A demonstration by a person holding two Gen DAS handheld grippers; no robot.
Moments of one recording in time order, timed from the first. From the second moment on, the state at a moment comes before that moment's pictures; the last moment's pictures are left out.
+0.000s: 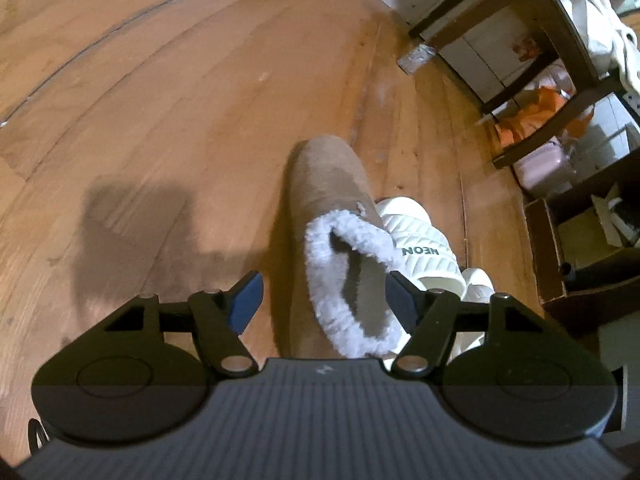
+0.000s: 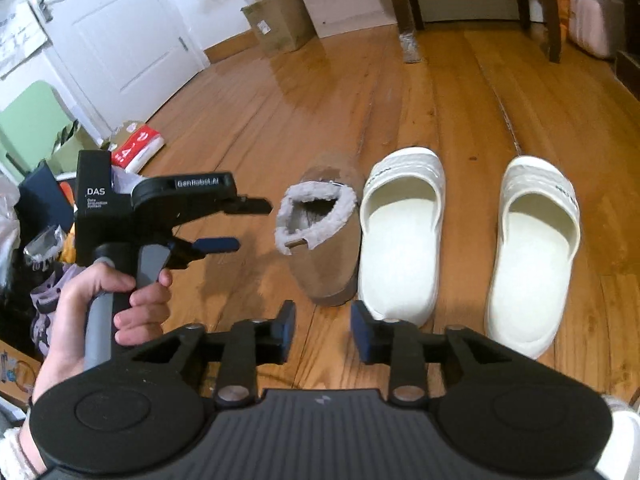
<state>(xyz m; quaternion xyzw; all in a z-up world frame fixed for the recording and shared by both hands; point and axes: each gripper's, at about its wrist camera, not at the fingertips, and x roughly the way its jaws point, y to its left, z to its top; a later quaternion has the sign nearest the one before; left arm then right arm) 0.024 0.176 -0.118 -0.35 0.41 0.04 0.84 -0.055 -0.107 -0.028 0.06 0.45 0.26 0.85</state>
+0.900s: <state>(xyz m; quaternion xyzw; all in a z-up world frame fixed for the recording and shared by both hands) -0.034 0.142 -0.126 -0.30 0.48 0.10 0.82 -0.116 -0.159 -0.042 0.16 0.47 0.24 0.84</state>
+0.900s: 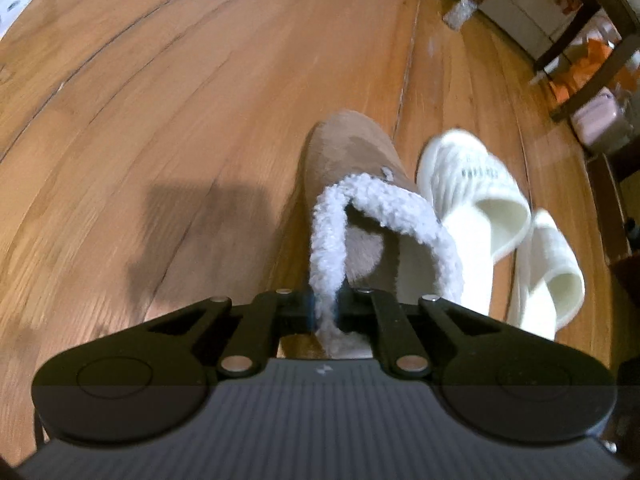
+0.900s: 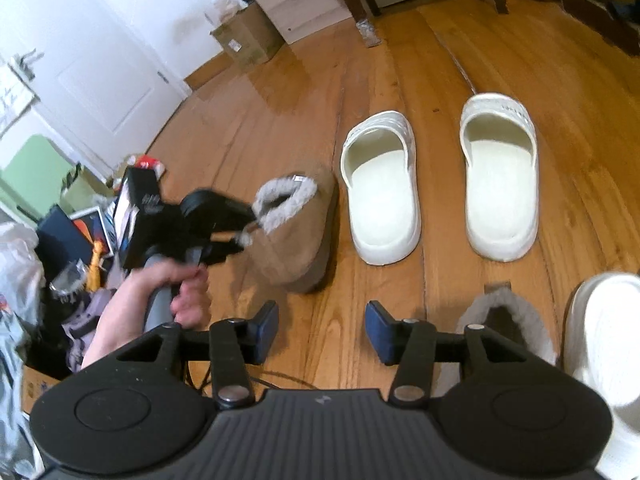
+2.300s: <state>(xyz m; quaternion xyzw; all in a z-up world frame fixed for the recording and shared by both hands) -0.144 0.157 -0.171 -0.41 0.61 -0.05 0.67 -0.162 -0.004 -0.065 -0.48 0.46 0.40 0.63</state>
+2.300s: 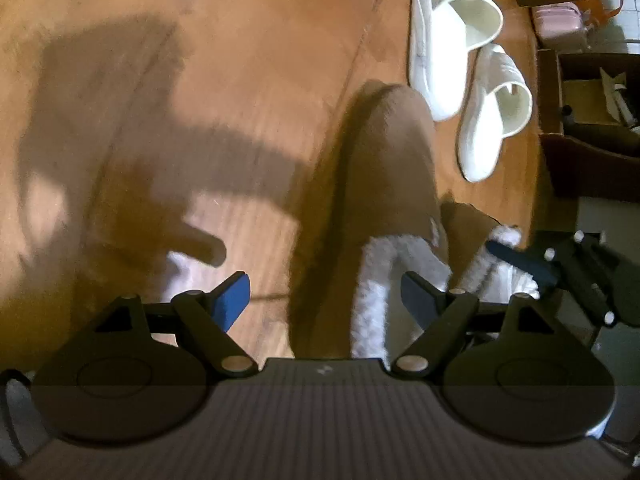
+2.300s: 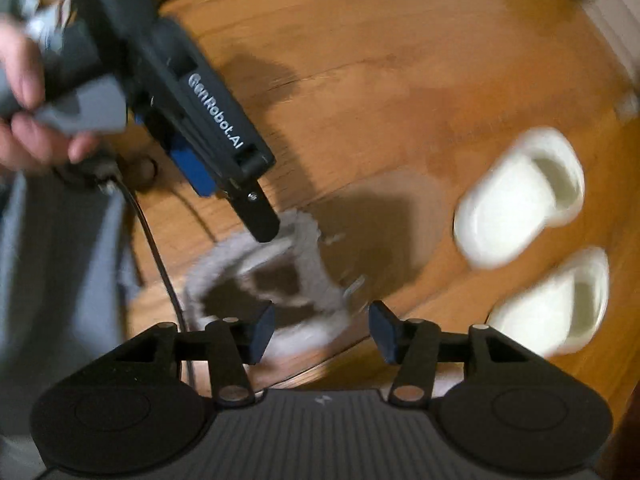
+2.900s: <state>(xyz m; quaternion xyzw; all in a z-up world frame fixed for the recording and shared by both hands) -0.143 0.168 -0.156 -0.38 0.59 -0.05 0.70 -0.137 0.029 -0.121 -0.50 0.48 0.36 0.63</state>
